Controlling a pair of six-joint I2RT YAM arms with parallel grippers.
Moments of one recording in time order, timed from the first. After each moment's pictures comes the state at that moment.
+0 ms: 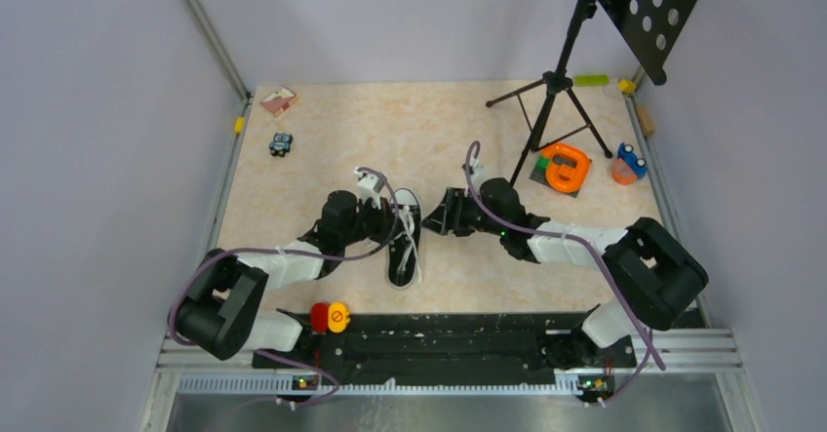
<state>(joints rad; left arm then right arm) -0.48 1.35 0.42 0.50 0.38 -0.39 0.73 1.50 0.65 0.44 -0.28 0.74</state>
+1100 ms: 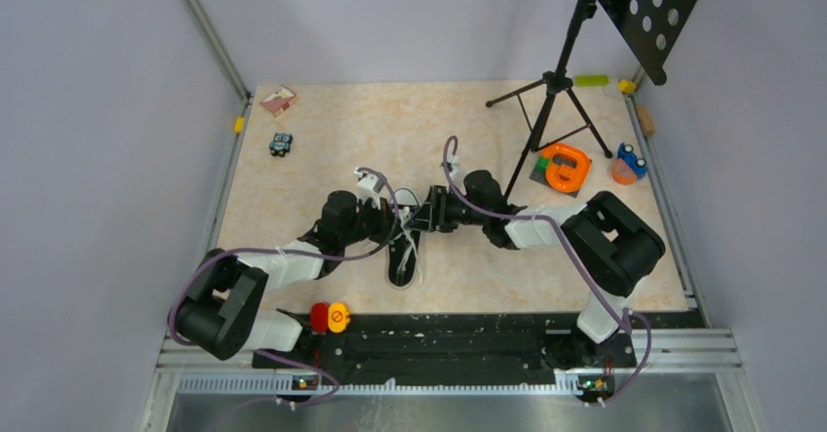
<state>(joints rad) -0.48 1.35 0.42 0.50 0.38 -0.39 0.71 1.75 0.77 0.55 -0.47 0.78</state>
